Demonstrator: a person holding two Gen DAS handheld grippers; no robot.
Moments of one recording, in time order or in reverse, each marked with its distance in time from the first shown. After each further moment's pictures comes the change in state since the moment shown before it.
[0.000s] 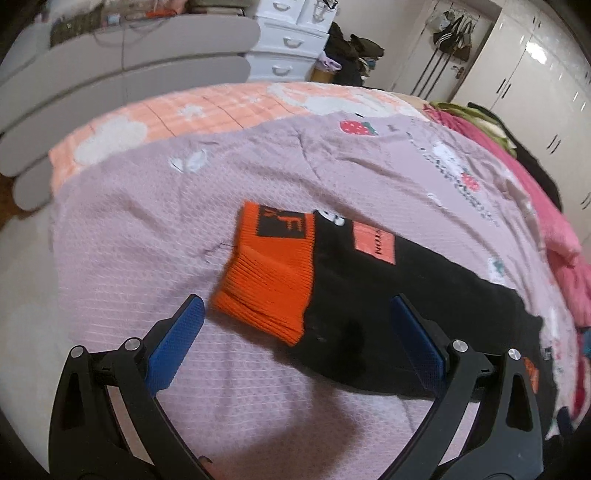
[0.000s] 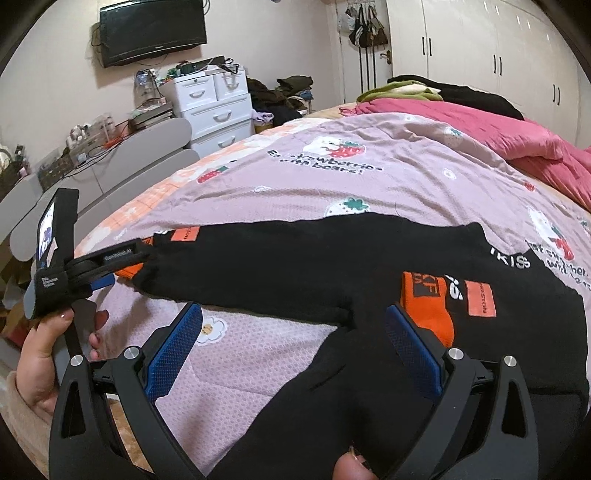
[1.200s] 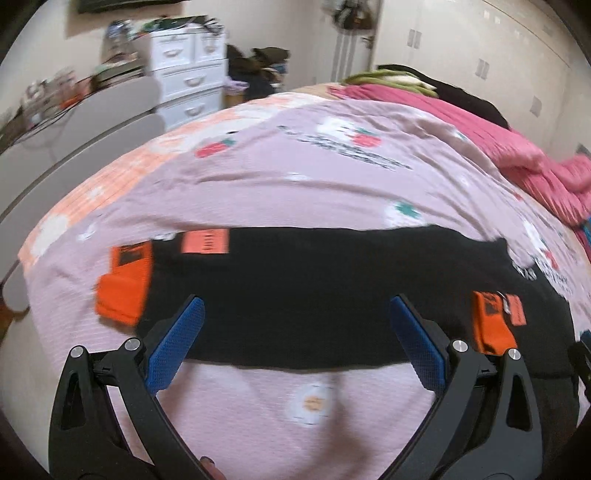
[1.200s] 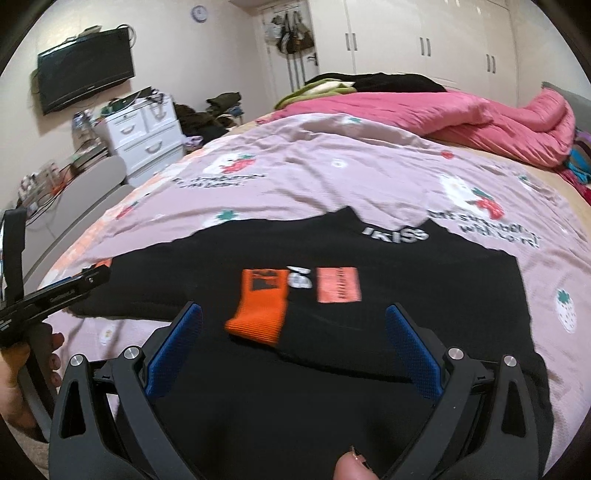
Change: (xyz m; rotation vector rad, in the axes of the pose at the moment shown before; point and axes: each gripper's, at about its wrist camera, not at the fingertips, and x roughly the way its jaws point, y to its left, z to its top) left arm -0.028 -0.123 -0.038 0.359 -0.072 -0.029; right arm -0.041 -0.117 -0.014 0.153 -0.054 -0.146
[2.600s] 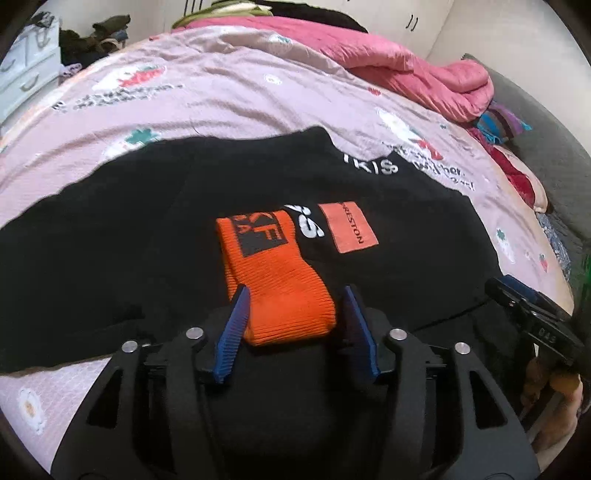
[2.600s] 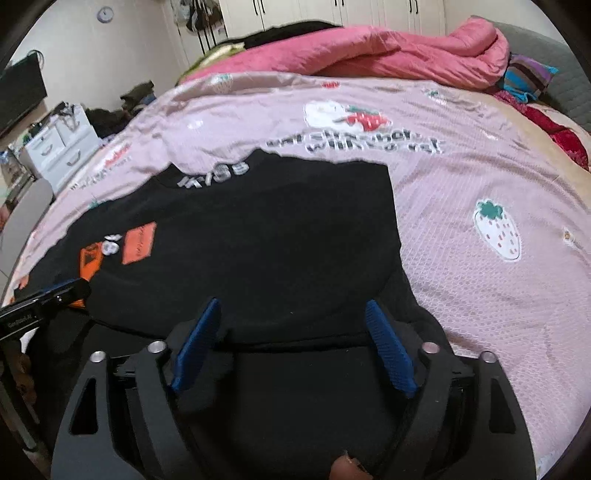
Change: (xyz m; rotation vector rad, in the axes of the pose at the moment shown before) left arm 0.040 -0.185 -0.049 0.323 0.225 -0.461; right arm -0.006 -0.181 -0.054 0.229 0.115 -0.201
